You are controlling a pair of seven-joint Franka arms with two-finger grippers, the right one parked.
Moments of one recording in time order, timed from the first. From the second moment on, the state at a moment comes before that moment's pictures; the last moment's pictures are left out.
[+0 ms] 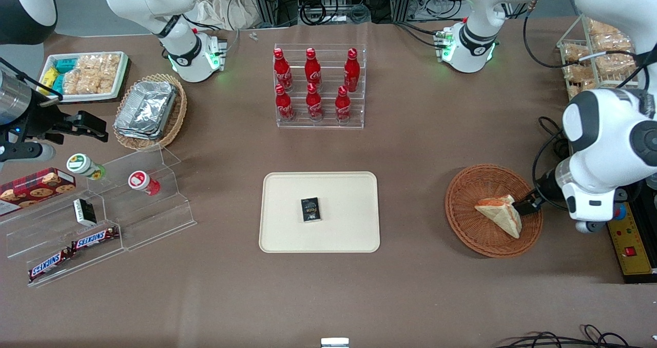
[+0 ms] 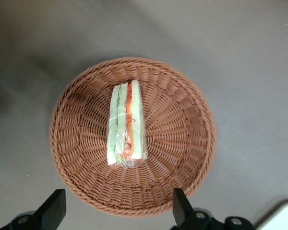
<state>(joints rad) -0.05 0.30 0.02 -1.78 -0.01 2.08 -0.75</state>
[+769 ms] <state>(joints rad) -0.04 0.38 0.02 -1.97 -0.01 2.37 -0.76</state>
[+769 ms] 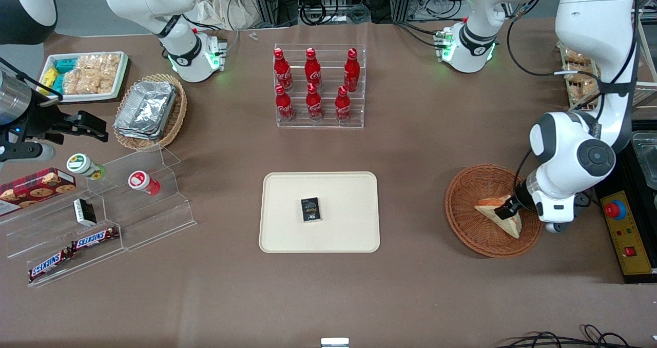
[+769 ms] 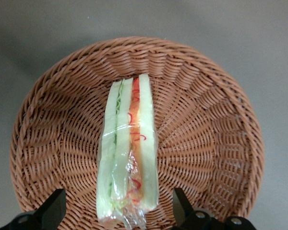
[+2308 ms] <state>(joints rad) -0.05 0.35 0.00 -1.52 -0.01 1.78 -0.79</state>
